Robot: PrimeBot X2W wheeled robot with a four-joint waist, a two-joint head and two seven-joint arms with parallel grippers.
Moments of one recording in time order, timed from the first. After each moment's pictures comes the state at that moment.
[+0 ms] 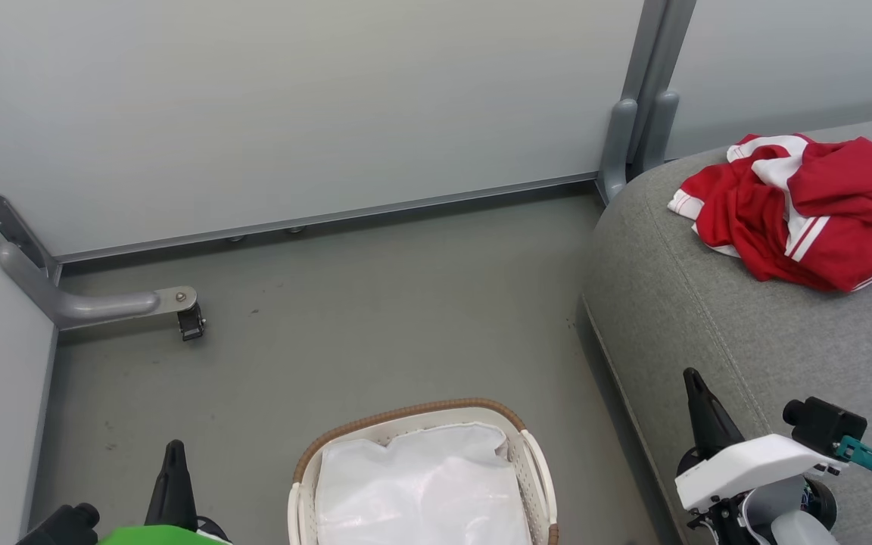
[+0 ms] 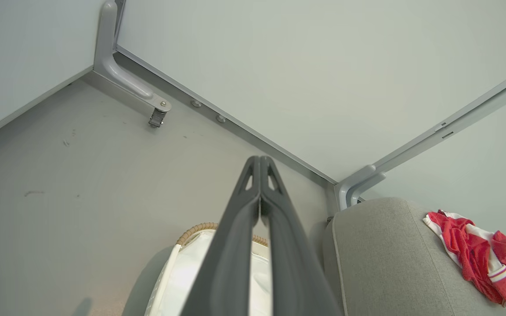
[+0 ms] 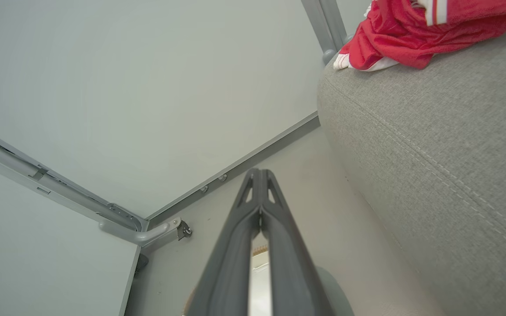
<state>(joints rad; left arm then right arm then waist) 0.08 0.05 0.01 0.25 -0.75 -0.10 -0.14 -0.09 -0.05 0.08 0.33 0.70 0.13 -0.16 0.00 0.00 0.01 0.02</state>
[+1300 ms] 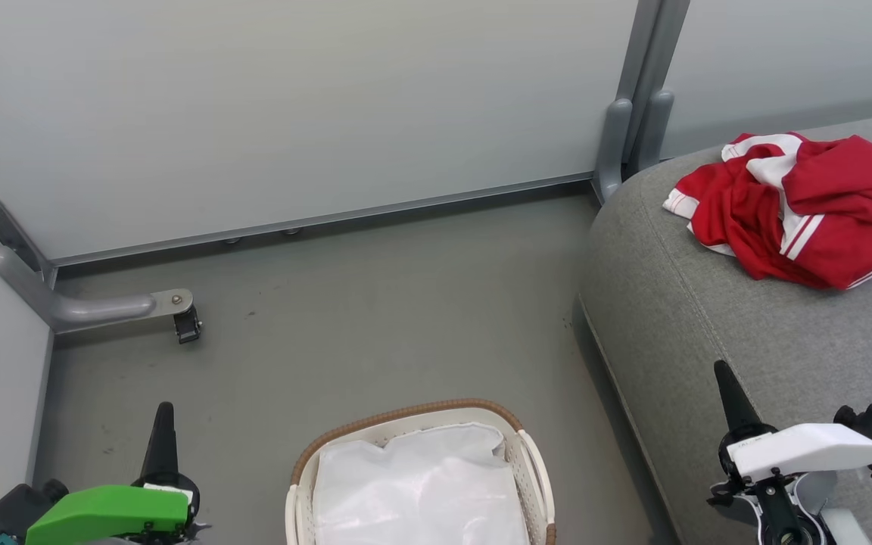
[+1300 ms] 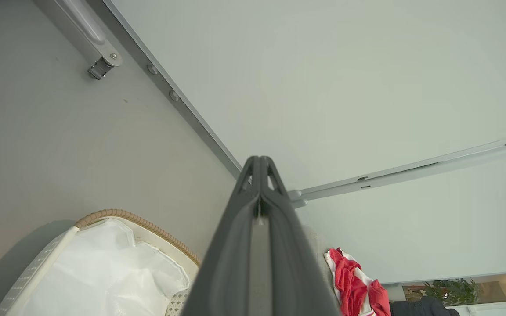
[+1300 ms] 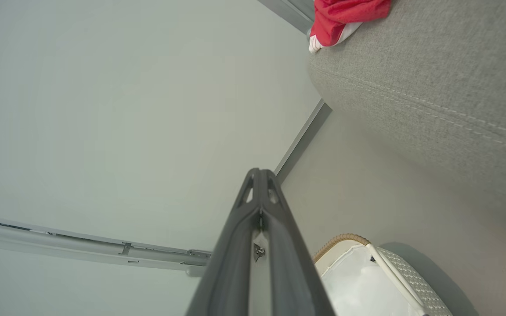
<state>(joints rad) -0.01 0.05 0.06 0.25 -1.18 -0.11 -0.02 -0.09 -0.06 0.00 0.29 1.16 0.13 -0.03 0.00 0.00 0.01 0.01</state>
